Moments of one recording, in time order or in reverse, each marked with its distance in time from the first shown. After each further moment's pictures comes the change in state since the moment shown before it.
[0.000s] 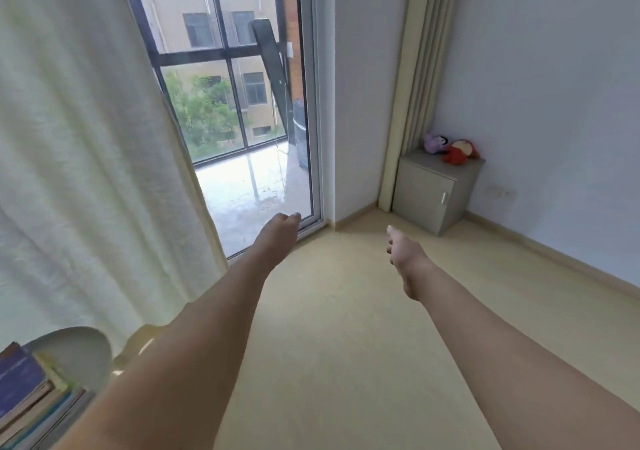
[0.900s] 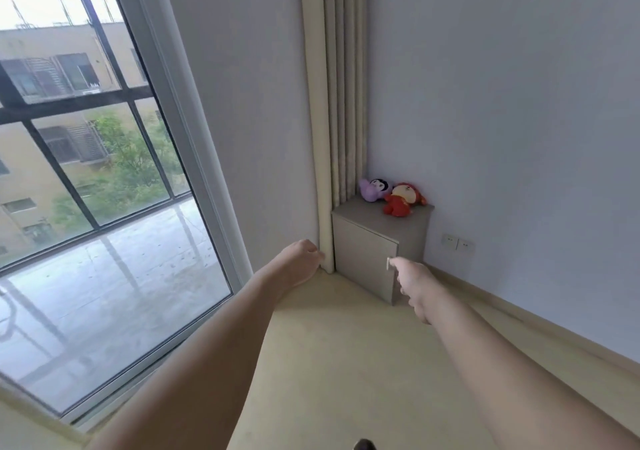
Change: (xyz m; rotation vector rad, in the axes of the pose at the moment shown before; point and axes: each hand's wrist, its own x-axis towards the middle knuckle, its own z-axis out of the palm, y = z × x) left_hand 0.488 0.331 0.412 0.286 -0.278 0.122; right_hand 0.572 -0.170 -0.354 0.037 0.119 0.081
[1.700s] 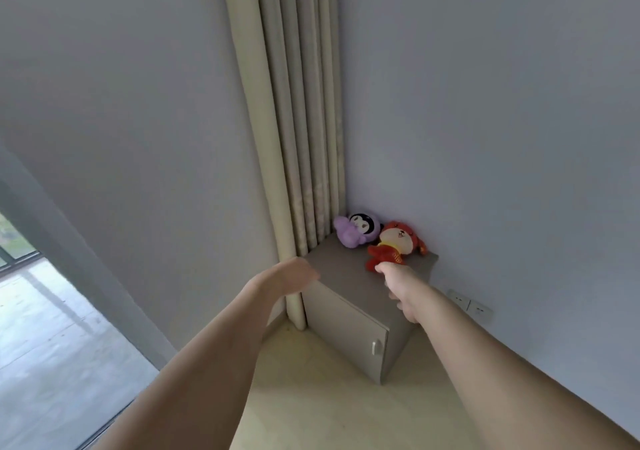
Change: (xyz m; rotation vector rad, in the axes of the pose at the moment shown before) left_hand 0.578 0.123 0.045 0.248 -0.266 -0.163; right_hand 0.496 -0.237 -0.045 -0.054 -0.011 0.133
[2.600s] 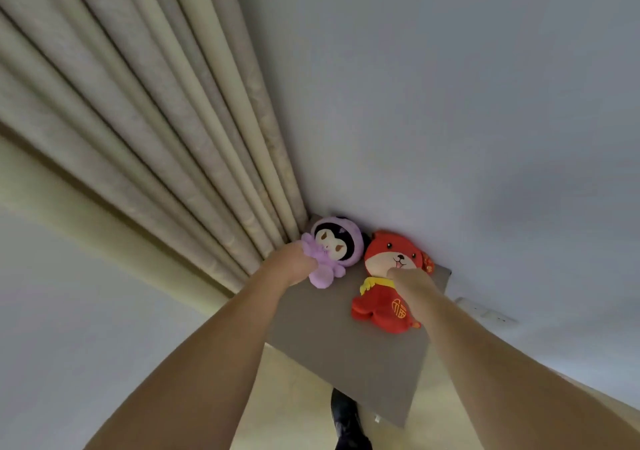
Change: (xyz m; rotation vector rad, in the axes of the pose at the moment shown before) left_hand 0.493 0.133 -0.049 0.157 -0.245 0.071; right_hand 0.464 -0.134 -0.029 -0.075 0.216 0.401
